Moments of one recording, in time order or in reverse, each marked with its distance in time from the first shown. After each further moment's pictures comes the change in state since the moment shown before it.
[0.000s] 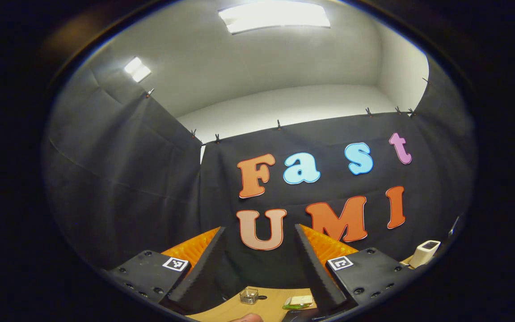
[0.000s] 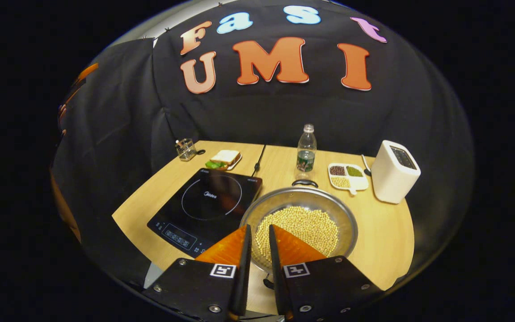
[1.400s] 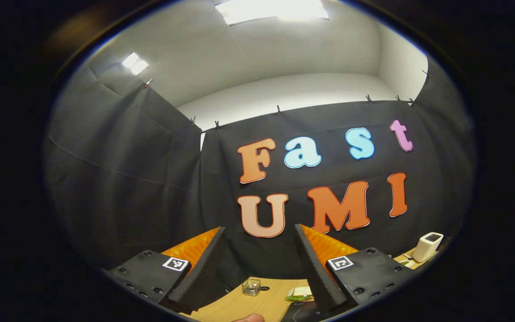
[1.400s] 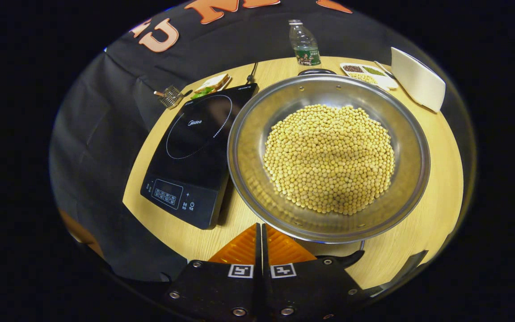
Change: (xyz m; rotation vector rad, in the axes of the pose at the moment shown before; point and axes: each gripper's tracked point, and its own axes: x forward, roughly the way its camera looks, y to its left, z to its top) left arm -0.003 0.002 -0.037 0.013 0.078 -0.003; right arm 0.043 0.019 -0.134 0.248 0.466 0.121
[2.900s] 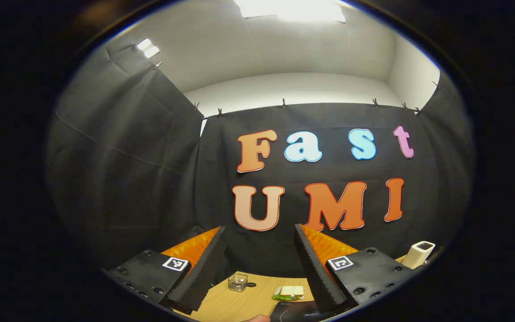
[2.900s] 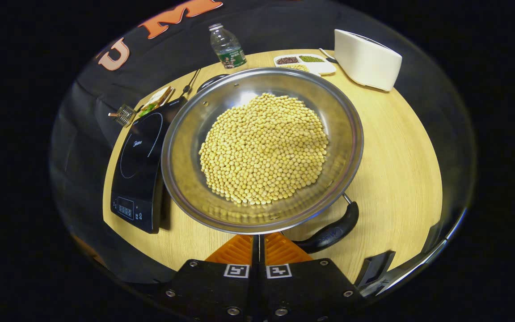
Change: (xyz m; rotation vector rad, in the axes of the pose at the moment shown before) left arm 0.015 -0.004 -0.032 -0.086 0.034 -0.023; right arm -0.022 -0.117 0.004 0.145 0.018 -0.197
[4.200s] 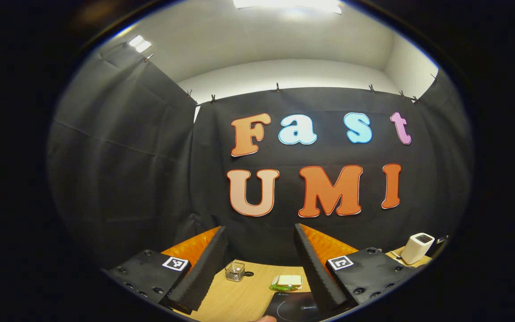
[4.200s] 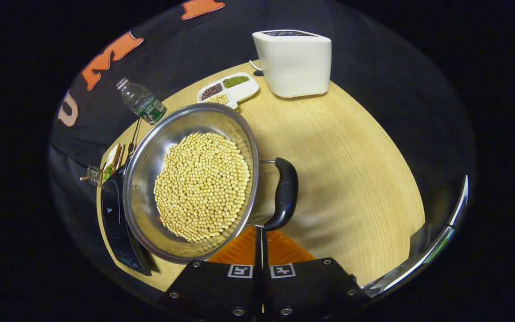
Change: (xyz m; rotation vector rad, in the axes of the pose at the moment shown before) left arm -0.003 -0.024 -0.028 0.011 0.099 -0.021; right arm 0.006 -0.106 0.074 0.288 -0.104 -0.140
